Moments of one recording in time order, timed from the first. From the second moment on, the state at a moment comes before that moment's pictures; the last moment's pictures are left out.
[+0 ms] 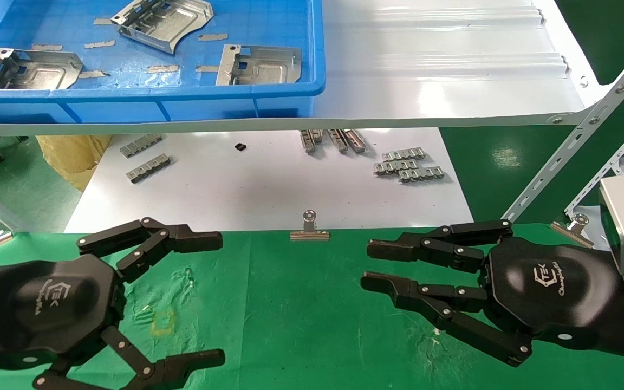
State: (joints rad) left arm -1.08 0.61 0.28 -1.28 0.73 1.50 -0.19; right arm 1.08 -0.56 -0.38 1.23 -0.63 -1.43 0.10
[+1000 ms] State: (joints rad) left arm -1.86 0.98 0.48 -0.52 1.22 1.16 -0.18; right arm 1.08 -0.56 -0.38 1.23 -0.63 -1.43 0.10
